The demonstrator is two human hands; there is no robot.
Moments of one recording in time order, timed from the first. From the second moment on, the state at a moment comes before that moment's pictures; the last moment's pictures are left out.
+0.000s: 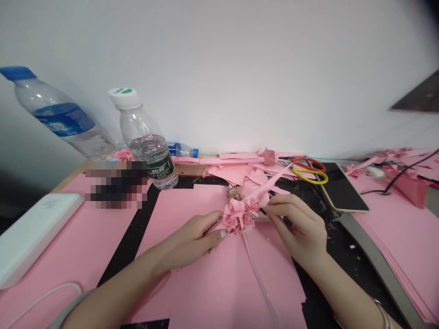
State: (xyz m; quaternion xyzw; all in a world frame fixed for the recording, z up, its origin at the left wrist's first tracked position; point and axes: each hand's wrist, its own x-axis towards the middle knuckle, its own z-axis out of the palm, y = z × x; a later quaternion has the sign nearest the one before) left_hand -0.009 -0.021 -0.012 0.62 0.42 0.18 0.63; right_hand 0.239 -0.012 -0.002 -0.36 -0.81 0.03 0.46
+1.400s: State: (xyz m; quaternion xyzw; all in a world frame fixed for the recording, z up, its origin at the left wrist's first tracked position) left_hand -0.009 -0.020 -0.016 0.64 0.43 0.16 0.62; right_hand 0.231 -0.008 0.000 -0.35 -0.85 0.08 0.40
